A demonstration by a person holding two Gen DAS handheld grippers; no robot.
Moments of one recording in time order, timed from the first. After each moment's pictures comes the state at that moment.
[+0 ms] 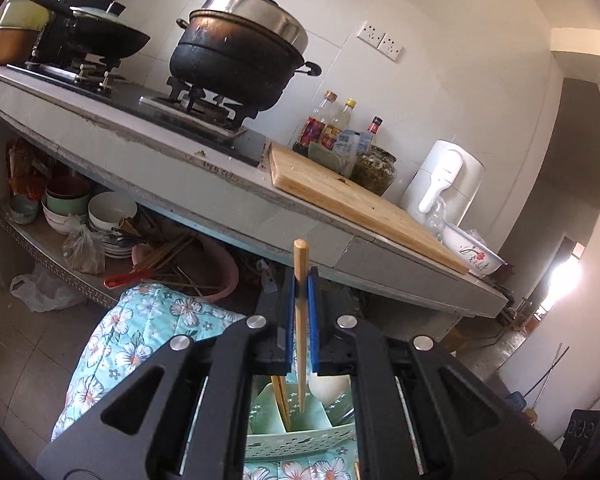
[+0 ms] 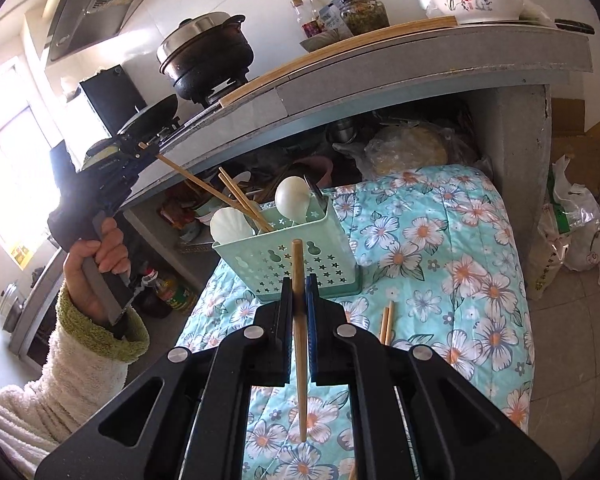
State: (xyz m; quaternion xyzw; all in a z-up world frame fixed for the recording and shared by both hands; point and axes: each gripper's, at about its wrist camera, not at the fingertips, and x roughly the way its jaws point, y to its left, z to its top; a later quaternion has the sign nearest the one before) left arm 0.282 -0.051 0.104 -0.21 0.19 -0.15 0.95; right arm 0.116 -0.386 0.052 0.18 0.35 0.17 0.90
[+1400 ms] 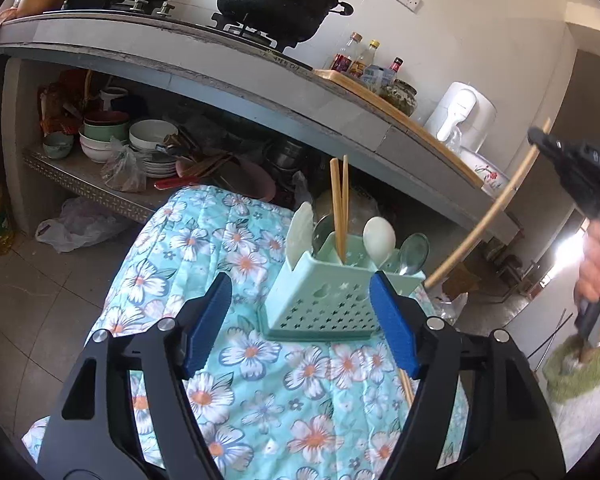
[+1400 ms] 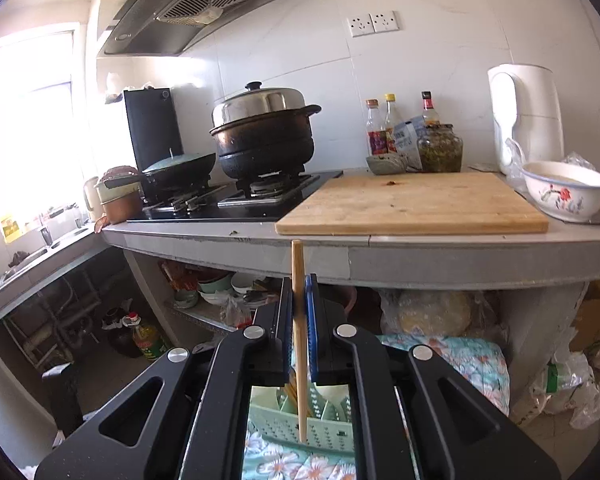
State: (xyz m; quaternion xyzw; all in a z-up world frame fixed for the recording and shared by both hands) left arm 0.176 -0.004 0.009 -0.18 0.29 -0.14 0.93; right arm 0.212 -0.302 0.191 0.06 0.19 0.18 0.96
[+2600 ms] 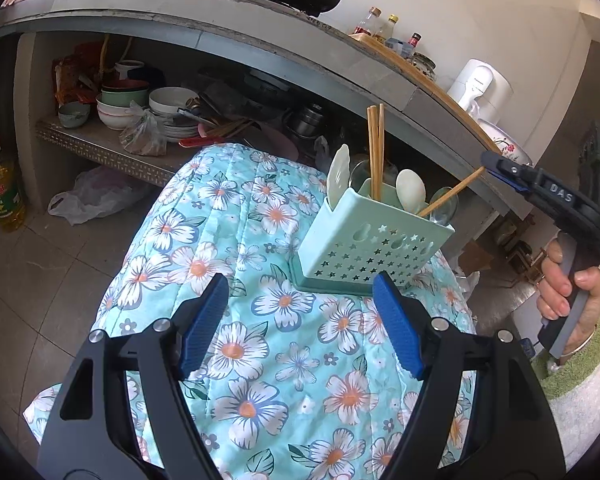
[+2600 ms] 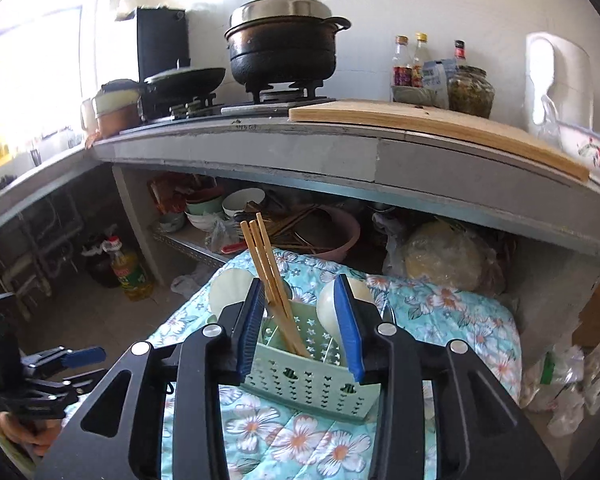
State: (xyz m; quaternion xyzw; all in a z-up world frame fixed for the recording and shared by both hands) left arm 0.161 0.013 -0.031 -0.18 0.33 -0.13 0.92; right arm 0.219 -0.270 0.087 0.01 0.27 0.19 0.94
